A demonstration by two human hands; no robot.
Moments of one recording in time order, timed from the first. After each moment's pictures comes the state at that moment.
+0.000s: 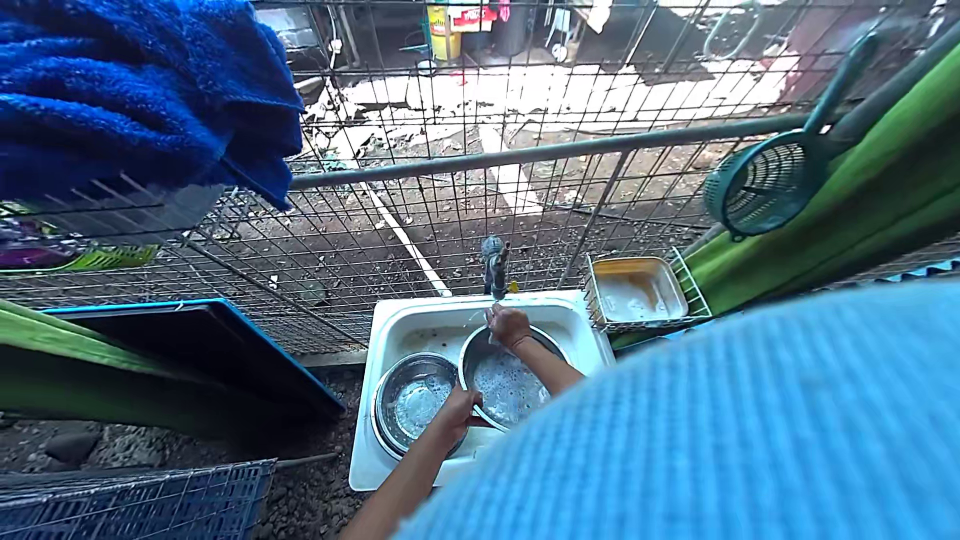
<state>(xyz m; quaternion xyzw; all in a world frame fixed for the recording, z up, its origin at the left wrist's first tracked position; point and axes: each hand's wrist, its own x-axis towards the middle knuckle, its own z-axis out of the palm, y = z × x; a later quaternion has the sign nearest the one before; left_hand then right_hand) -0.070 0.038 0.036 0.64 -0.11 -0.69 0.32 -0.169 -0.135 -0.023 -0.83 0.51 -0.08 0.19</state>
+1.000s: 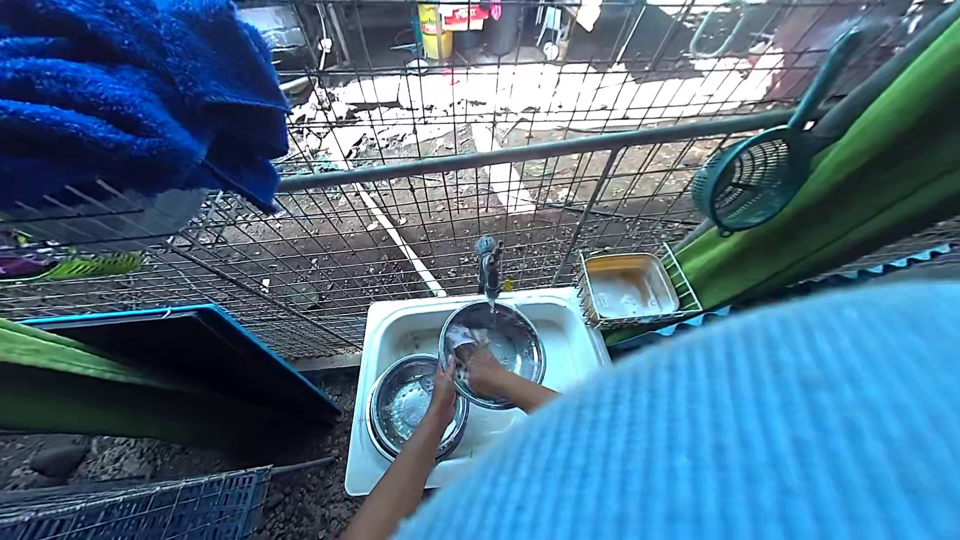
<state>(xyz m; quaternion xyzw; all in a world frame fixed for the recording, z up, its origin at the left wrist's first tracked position) -0.057 0.011 -0.030 0.62 -0.10 -0.57 0.52 -0.162 -0.071 -0.047 -0.87 0.35 0.05 0.34</state>
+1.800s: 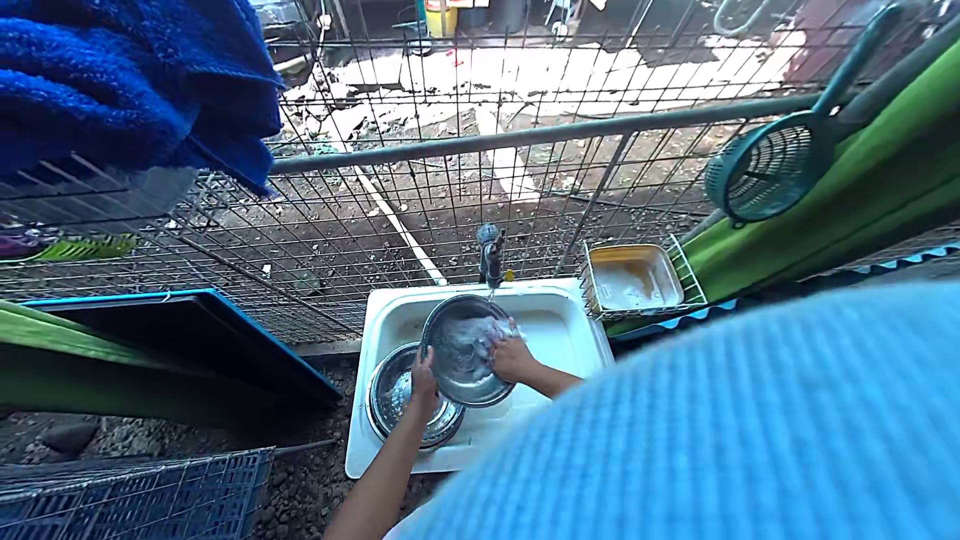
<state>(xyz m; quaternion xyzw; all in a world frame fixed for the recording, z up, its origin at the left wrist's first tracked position) -0.030 0.020 -0.031 0.66 -0.10 -0.50 0.55 -0.212 -0.080 -0.065 -0.88 0.38 0.12 0.25</state>
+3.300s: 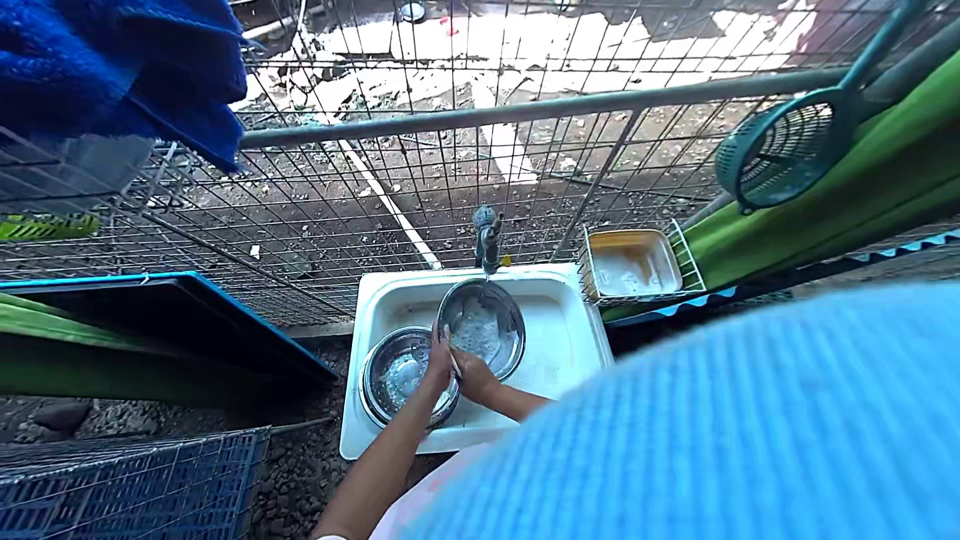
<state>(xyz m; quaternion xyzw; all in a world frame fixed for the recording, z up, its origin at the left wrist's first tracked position) -0.054 -0.001 -0.040 0.67 -0.18 -0.54 0.47 -0.168 -0.001 -0.053 -0.83 0.37 -0.10 0.41</state>
